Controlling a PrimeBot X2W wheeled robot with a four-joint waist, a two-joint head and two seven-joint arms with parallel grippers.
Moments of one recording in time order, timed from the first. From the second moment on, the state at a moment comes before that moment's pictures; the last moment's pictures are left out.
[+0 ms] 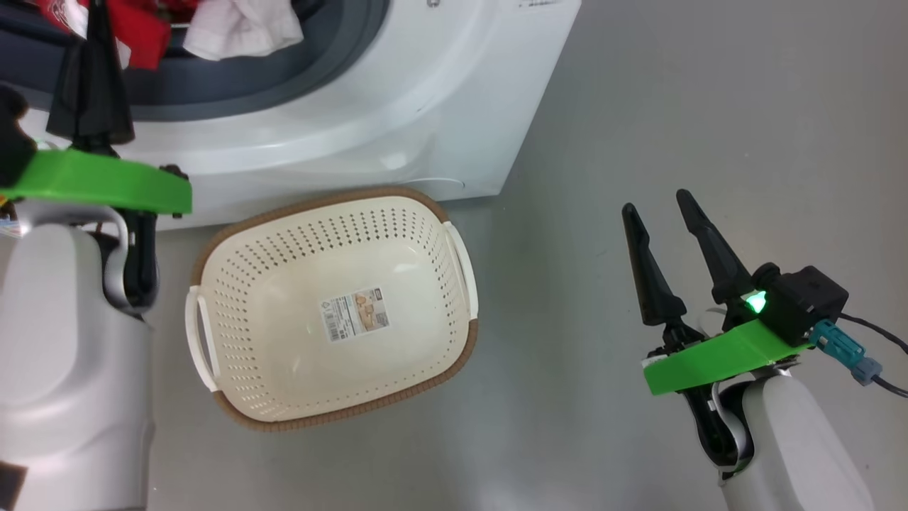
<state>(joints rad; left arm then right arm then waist) -0.84 0.12 -0.04 0.50 -0.27 -0.12 -0.25 -0.36 -0.07 0.11 0.16 0.29 0.12 -0.26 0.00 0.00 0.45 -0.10</state>
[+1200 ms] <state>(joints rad) -0.39 0.06 -0.09 -0.19 -0.26 -0.13 -0.26 -0.28 -0.10 0.08 0.15 0.29 0.12 -0.26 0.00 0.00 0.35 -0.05</state>
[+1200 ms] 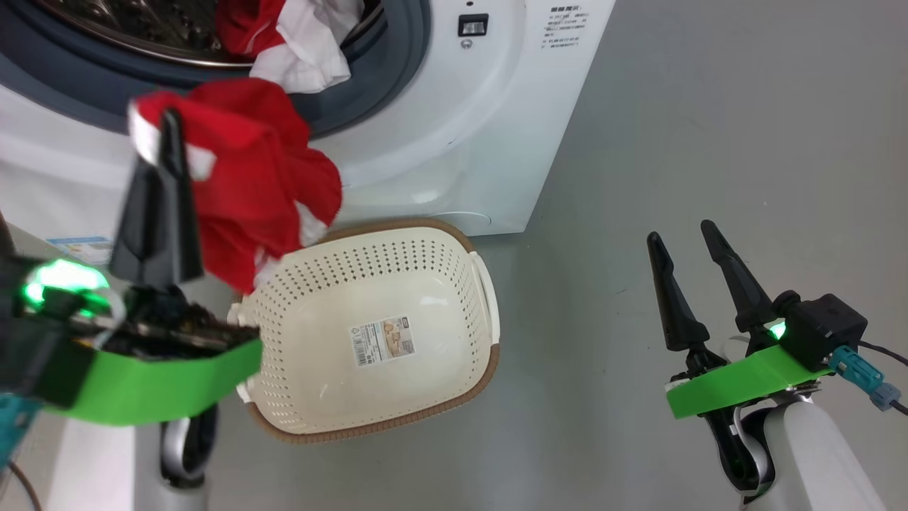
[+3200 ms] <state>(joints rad) -0.87 0.14 -0.39 1.14 -0.43 -0.13 -0.26 -0.44 -0.06 0.14 0.11 0.29 0.12 -0.26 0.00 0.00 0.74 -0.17</state>
